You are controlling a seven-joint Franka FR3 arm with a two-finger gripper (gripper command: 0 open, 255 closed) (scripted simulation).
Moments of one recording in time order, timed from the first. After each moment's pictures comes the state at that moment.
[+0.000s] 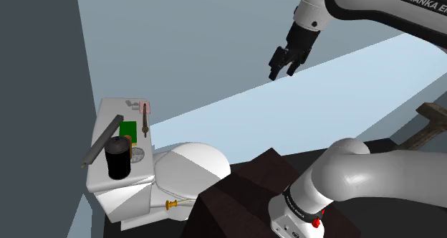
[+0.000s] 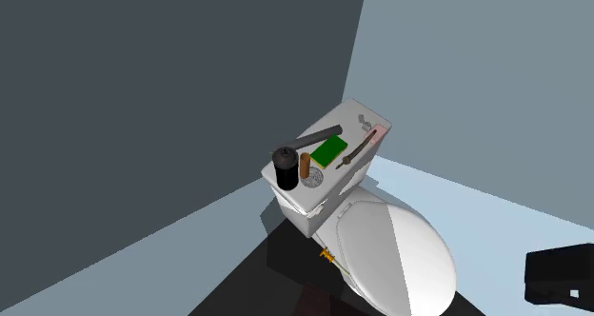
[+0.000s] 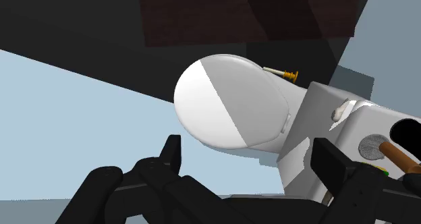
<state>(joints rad) 0.00 -0.83 0.07 -2.35 -0.07 1.55 0.12</state>
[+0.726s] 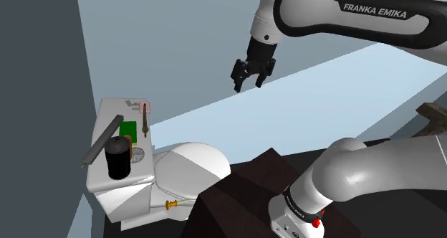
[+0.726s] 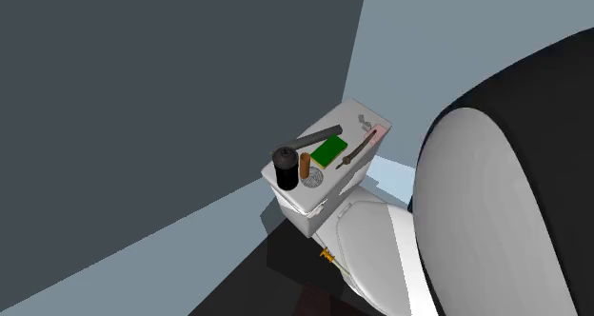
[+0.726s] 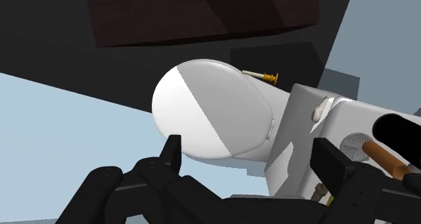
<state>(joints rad) 0.02 -0.62 0.22 -2.35 0.03 1.69 0.31</state>
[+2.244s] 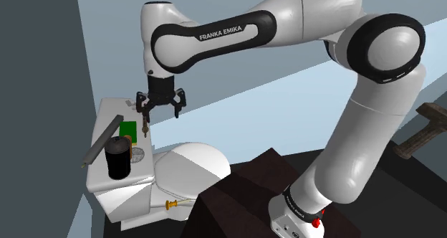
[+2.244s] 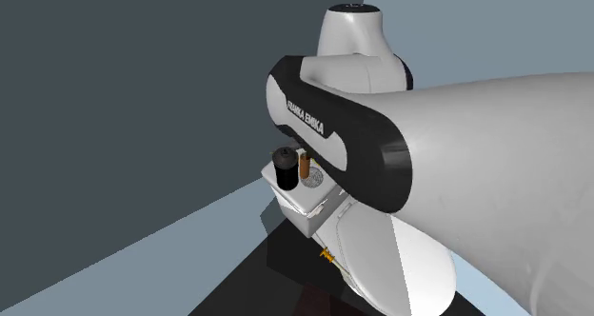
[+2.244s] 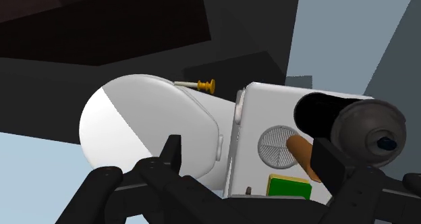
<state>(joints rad) 0.11 0.25 0.48 -1.90 -0.07 1.95 0.85</state>
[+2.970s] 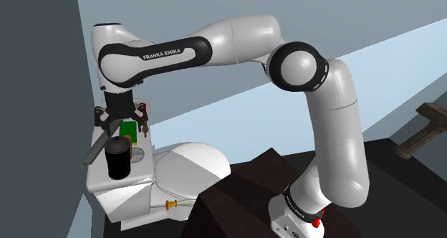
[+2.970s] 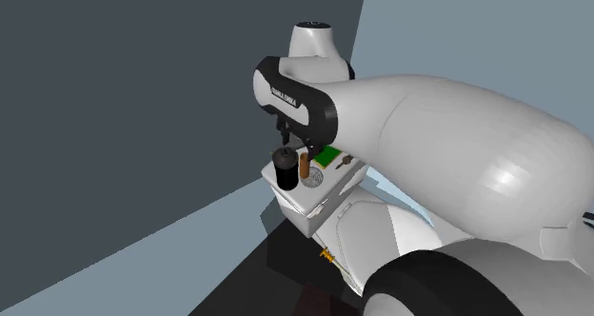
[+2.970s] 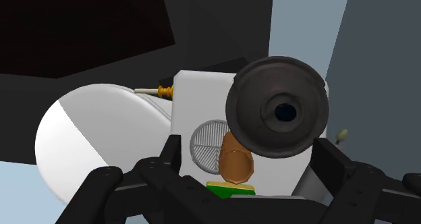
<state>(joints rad) 0.29 0.73 0.44 -1.41 -0.16 1.88 1.01</state>
